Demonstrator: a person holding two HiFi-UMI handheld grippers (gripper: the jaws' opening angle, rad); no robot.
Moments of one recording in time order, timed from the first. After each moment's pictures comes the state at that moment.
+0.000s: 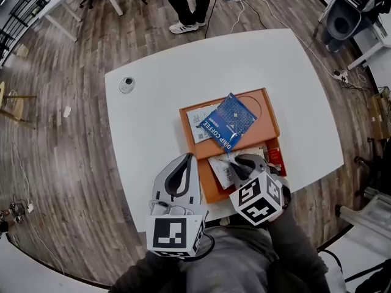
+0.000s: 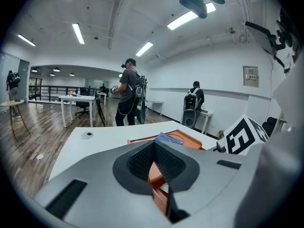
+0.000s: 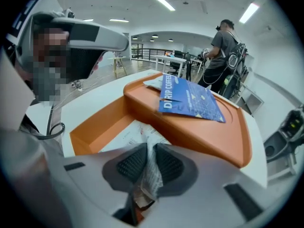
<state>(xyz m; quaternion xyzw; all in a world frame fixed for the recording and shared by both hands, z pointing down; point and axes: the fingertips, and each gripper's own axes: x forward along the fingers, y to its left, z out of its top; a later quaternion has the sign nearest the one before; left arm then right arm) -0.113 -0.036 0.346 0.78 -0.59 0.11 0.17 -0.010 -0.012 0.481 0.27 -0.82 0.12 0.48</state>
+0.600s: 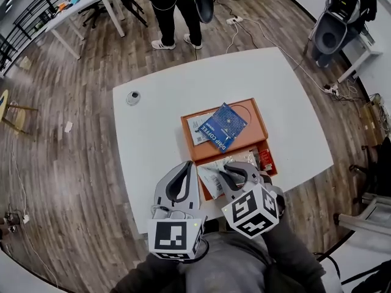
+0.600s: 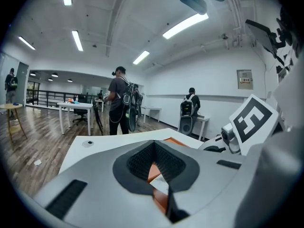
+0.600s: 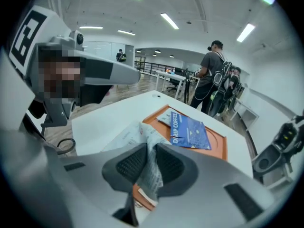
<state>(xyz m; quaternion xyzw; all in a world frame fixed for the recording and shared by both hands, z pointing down) -0.111 -0.002 0.309 0.80 -0.58 0.08 0.14 -0.038 0.013 0.401 0.29 -0.86 0.05 0.42</state>
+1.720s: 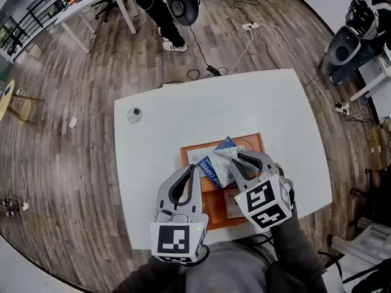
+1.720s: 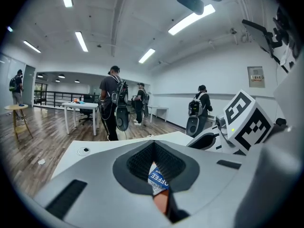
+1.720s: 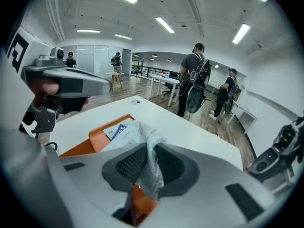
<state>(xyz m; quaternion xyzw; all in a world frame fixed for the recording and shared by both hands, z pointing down) -0.096 -0.094 0.309 0.77 -0.62 0.09 0.14 -0.001 -0.125 0.383 0.31 -0.86 0.04 0.40</state>
